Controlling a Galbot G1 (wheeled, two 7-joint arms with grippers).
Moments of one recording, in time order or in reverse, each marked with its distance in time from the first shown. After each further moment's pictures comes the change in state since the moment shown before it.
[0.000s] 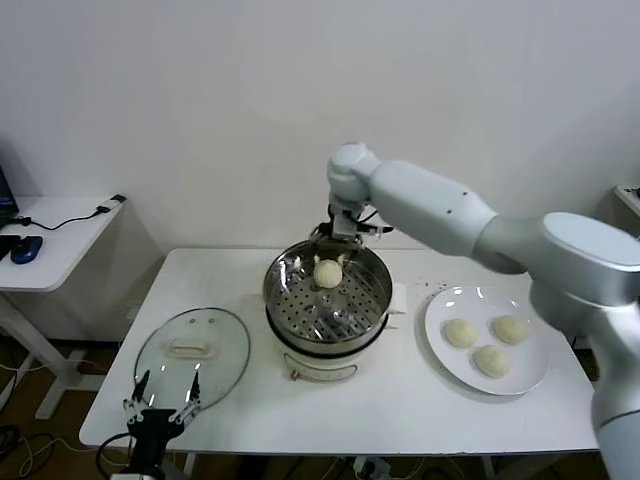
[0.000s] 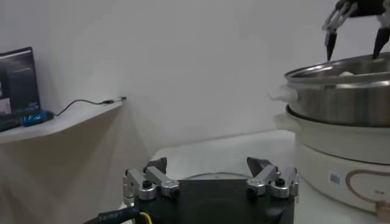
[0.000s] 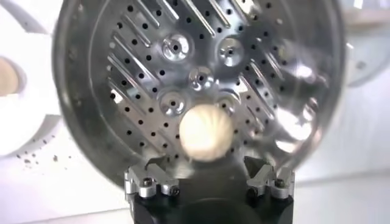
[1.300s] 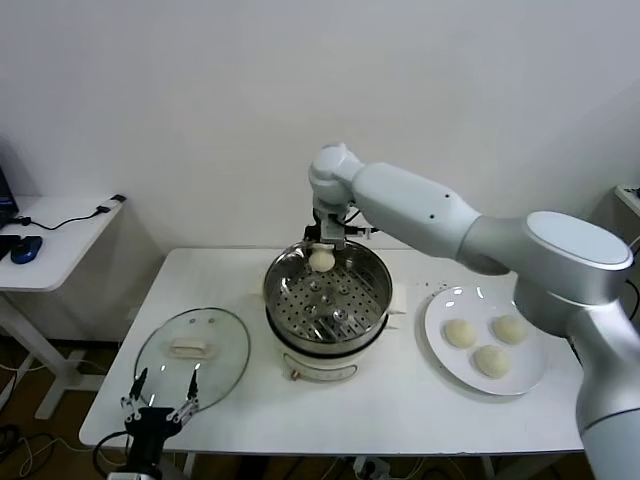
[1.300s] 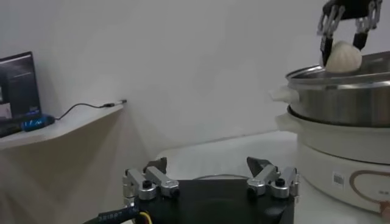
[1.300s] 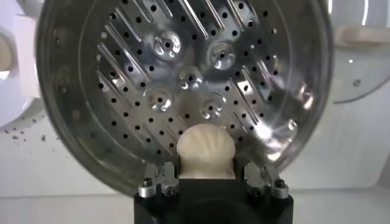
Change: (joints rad) left arm -0.003 0.008 -0.010 -0.001 0.004 -0.001 0.006; right arm -0.105 0.145 0.069 -0.079 -0.253 0.177 -0.002
